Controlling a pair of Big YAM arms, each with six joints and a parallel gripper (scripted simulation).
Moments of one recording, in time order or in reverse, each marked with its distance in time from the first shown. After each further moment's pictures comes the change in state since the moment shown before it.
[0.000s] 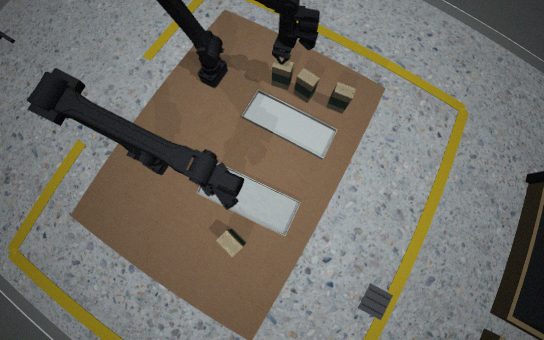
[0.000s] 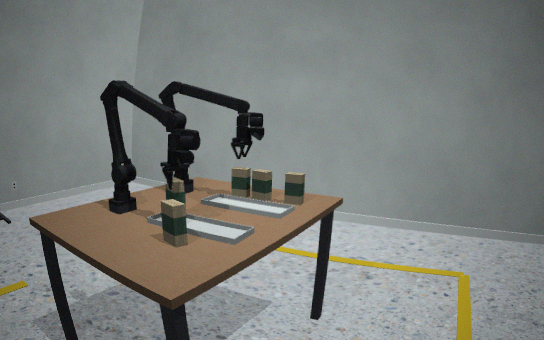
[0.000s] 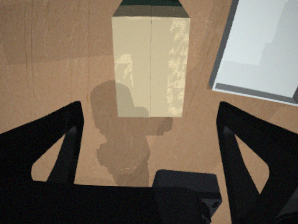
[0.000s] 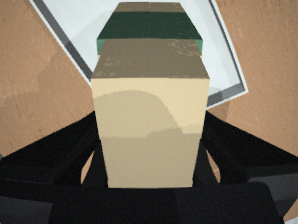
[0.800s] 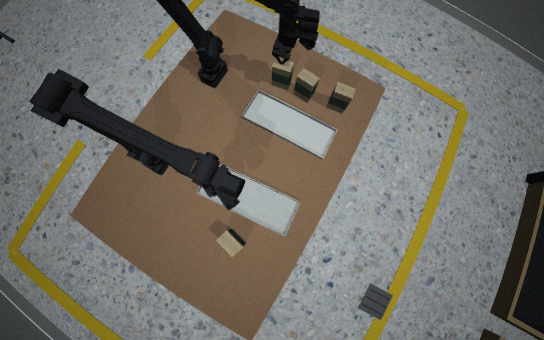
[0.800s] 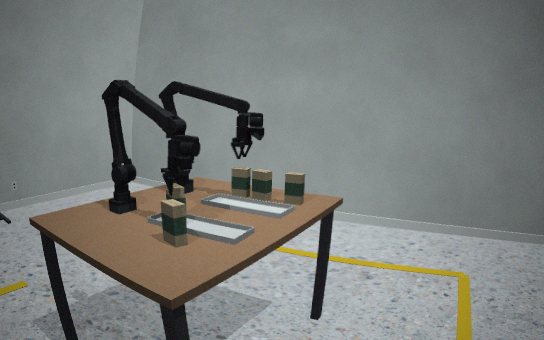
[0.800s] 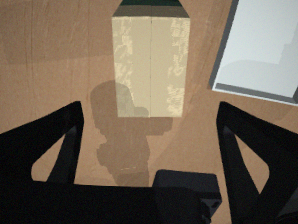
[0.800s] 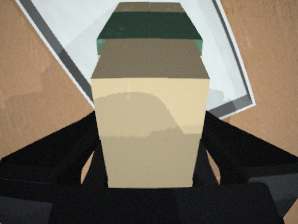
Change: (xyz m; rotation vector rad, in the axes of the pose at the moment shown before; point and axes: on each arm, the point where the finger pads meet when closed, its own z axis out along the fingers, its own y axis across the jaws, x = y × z) left arm 0.000 0.000 0.000 0.000 0.000 0.000; right arm -0.001 0.001 0.022 -0.002 -0.003 0.000
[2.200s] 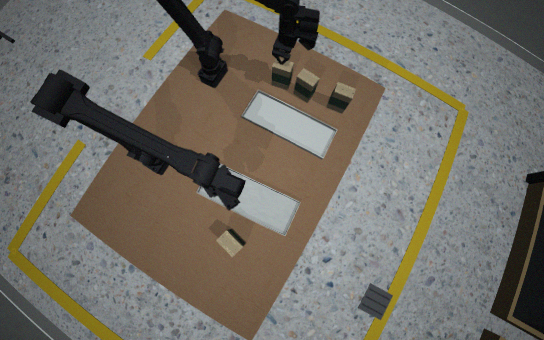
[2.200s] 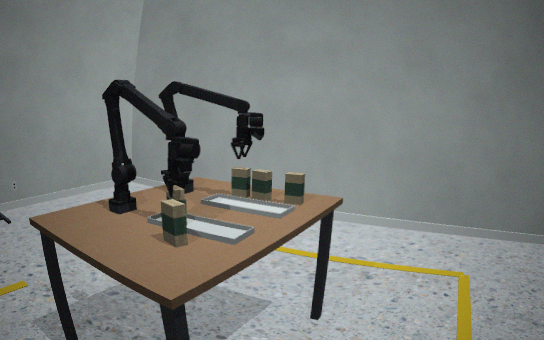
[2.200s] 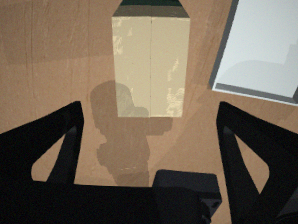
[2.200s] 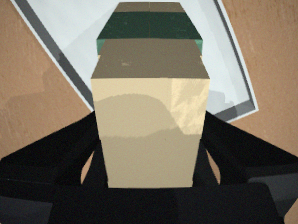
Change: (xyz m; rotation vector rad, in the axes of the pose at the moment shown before) left arm 0.000 0.000 0.000 0.000 0.000 0.000; right arm -0.001 0.000 0.007 -0.003 -0.005 0.000
